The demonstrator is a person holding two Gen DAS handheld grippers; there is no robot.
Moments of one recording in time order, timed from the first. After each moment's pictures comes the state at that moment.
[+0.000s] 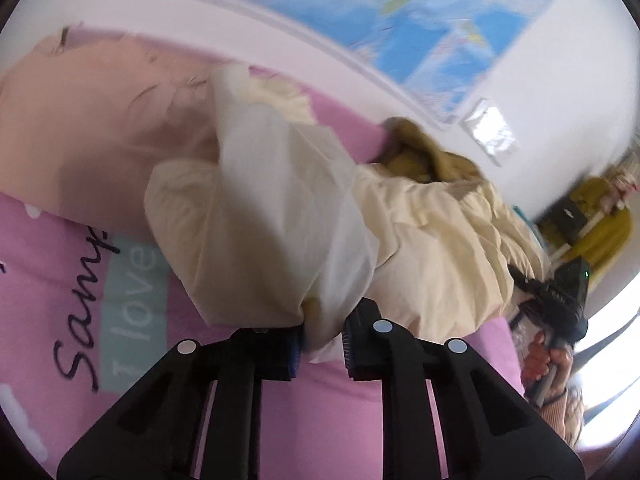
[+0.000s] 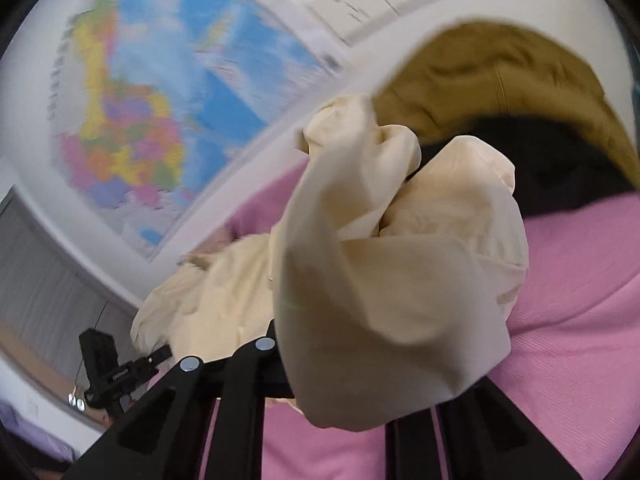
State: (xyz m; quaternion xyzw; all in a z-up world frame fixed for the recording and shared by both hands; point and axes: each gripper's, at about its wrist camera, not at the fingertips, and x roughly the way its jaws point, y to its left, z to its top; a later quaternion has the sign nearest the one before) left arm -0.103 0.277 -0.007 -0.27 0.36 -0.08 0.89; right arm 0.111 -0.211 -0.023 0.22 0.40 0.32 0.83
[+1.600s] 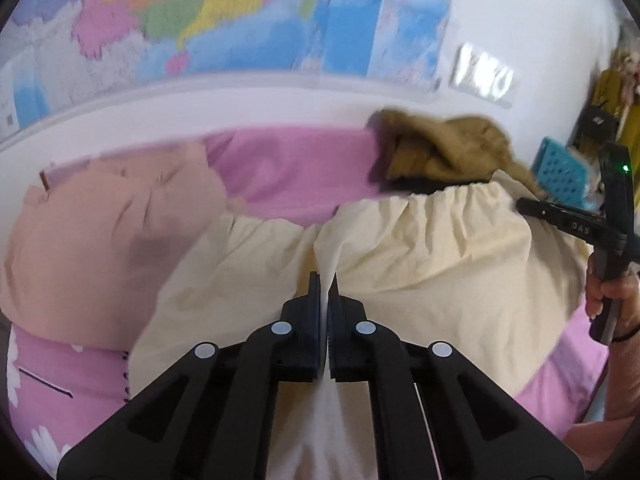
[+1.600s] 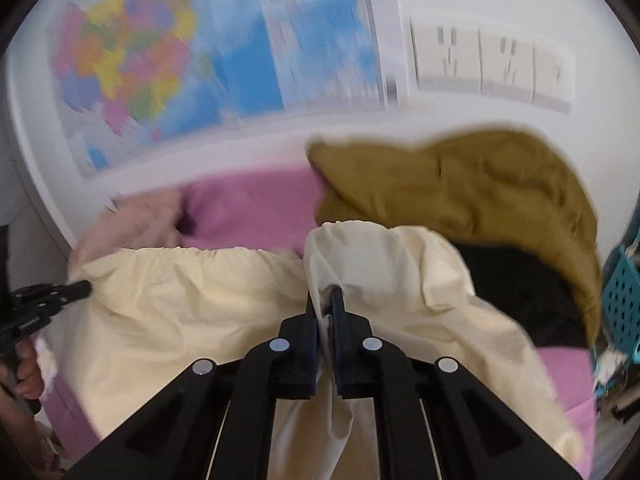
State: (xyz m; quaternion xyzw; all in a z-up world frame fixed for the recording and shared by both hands) left arm -0.042 0.223 0.005 -0.06 0.39 -0.03 0.92; right arm 0.168 -0.122 -0.017 -0.03 0.40 0.25 0.88
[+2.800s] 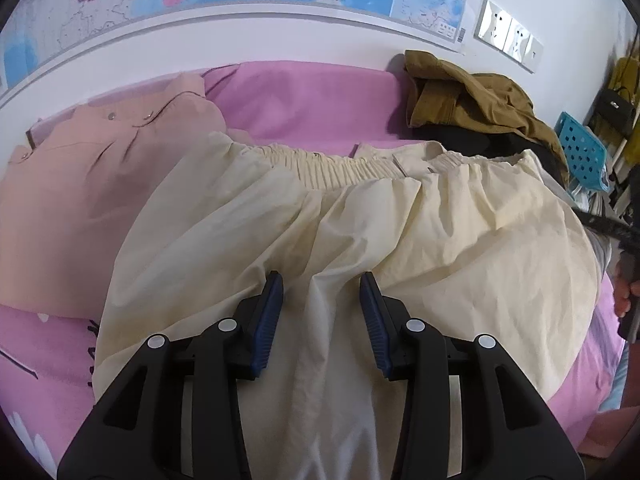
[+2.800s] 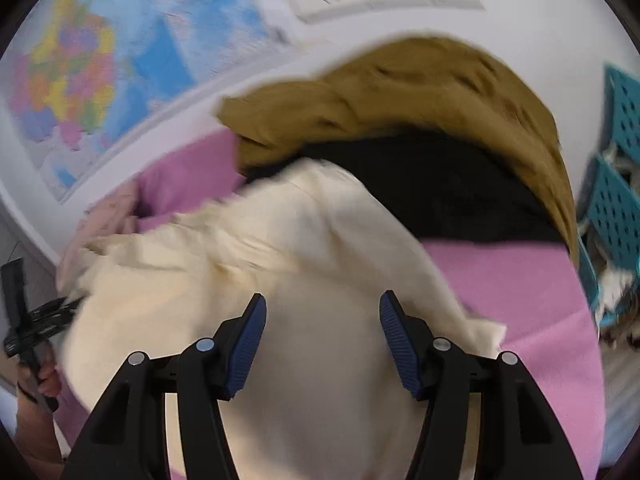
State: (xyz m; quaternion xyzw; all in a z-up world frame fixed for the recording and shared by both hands) left arm -0.029 0.227 -0.044 -0.07 0.42 -0.03 0.90; right arm 0.160 -0.223 -0.069 0.06 0.45 0.20 0.87
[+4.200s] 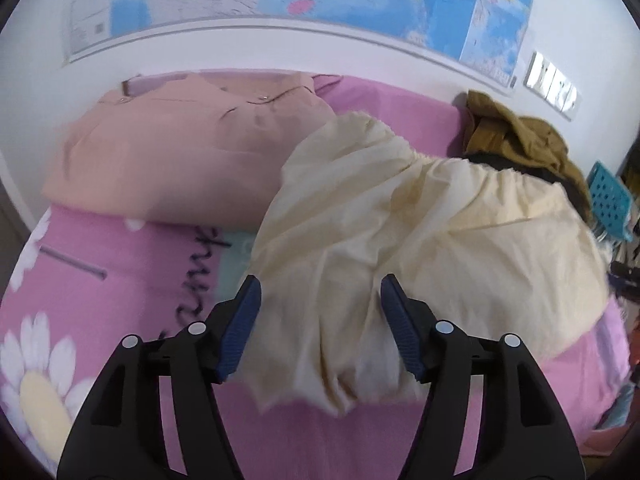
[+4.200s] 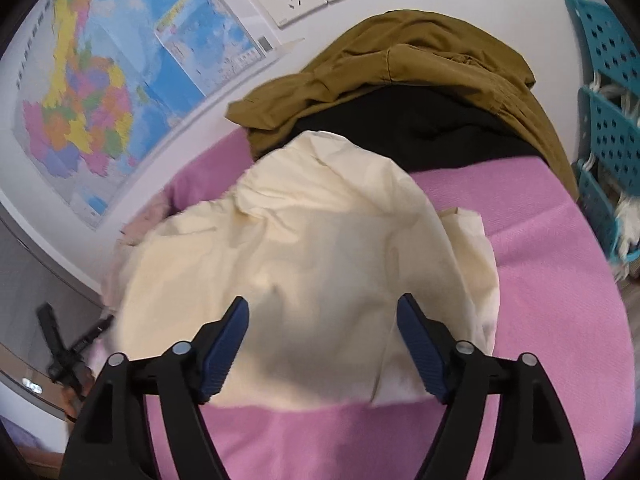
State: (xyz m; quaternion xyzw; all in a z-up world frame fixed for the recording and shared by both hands) left arm -0.123 0.274 -0.032 -0.13 0.38 0.07 0.91; right arm 0.093 -0.277 -0.066 0.16 0.45 0.24 0.84
